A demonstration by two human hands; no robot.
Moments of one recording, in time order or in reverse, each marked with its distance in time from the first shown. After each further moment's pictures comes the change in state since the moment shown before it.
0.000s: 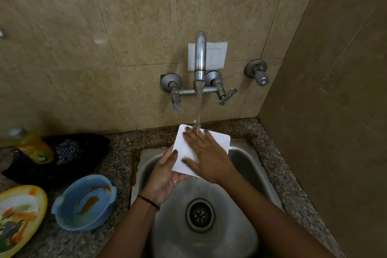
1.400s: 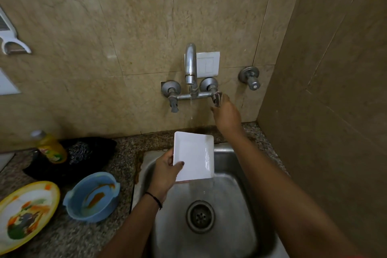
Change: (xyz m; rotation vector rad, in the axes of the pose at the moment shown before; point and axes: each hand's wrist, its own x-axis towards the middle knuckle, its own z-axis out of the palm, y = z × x) left_hand -0.024 -0.008 0.020 0.561 0.183 0.234; right_hand 0.045 0.044 -0.085 0.451 0.432 0.645
